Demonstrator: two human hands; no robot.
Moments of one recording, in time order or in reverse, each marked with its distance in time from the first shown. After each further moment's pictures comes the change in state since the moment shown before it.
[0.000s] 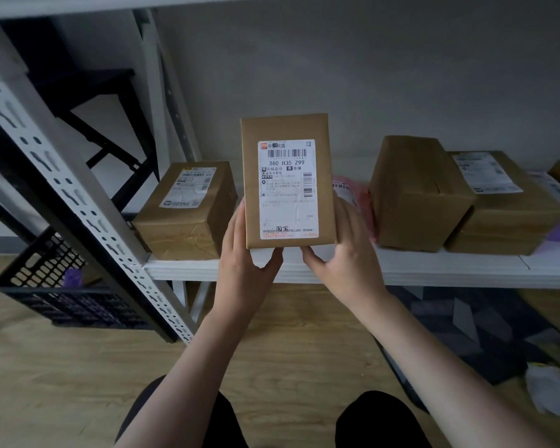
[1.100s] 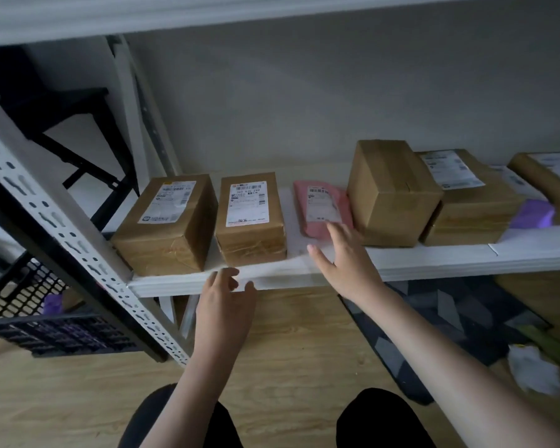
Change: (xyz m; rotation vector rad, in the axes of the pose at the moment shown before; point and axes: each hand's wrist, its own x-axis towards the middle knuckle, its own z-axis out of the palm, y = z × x) left_hand -0.039 0.003 -0.017 0.129 -0.245 -0.482; right_hand -0.012 0.039 -0.009 -0.082 -0.333 0.352
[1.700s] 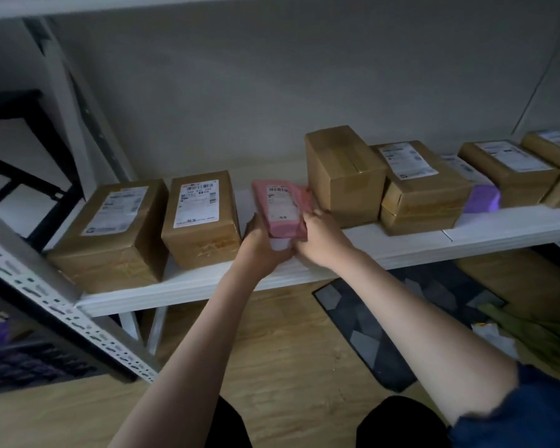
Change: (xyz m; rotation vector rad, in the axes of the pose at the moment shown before) left_hand 0.102 0.063 0.115 -0.023 -0.336 0.263; right_hand 0.040 0.019 -0.027 -0.084 -0.140 0.102
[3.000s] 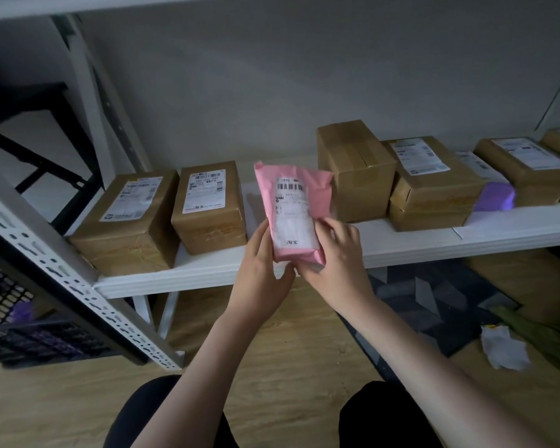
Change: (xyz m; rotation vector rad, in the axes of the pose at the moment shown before) left_hand -0.092 0.014 -0.012 -0.013 0.205 0.262; right_hand -0.071 0.003 0.031 0.031 0.521 -0.227
